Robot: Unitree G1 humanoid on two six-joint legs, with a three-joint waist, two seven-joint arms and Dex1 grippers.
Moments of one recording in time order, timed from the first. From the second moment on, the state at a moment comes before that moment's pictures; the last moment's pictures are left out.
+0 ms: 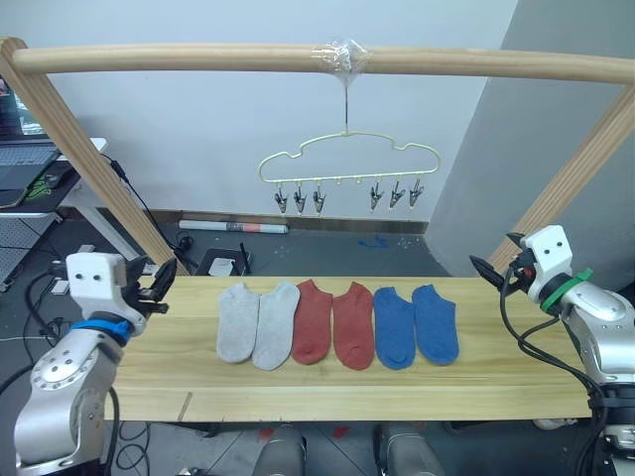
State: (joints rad) left arm 0.03 0.48 0.44 -0.31 -0.45 0.46 -0.30; right arm -0.28 -0.65 -0.17 0.15 0.18 0.15 0.66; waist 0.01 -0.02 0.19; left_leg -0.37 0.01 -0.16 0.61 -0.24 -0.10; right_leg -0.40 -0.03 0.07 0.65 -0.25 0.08
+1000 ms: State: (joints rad) left arm -0.53 0.13 0.08 0.25 -0.19 0.12 -0.16; right arm -0.41 -0.38 0.10 -0.23 0.30 0.37 0.71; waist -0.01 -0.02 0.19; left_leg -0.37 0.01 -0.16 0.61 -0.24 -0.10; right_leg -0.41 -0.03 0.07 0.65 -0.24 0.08
